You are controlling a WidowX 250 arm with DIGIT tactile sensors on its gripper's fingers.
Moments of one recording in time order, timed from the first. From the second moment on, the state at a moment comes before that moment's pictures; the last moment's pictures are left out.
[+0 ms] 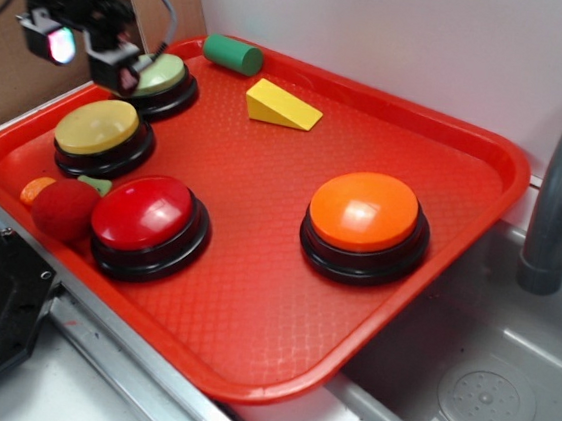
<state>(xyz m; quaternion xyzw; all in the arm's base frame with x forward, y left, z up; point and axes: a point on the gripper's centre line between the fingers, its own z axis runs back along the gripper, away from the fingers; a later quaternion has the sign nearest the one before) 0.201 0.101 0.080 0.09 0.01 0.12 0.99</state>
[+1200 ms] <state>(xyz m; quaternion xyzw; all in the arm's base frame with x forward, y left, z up) 0.188 0.125 0.053 0.05 0.02 0.11 0.99</state>
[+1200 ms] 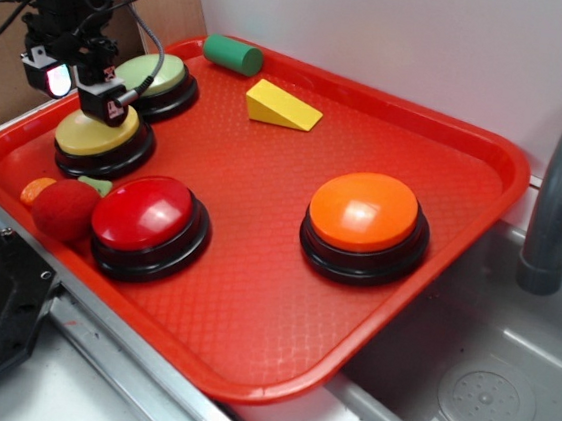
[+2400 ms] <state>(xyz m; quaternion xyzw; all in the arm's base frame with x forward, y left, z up) 0.183 0.109 0.101 0.04 -0.01 0.14 0.99</state>
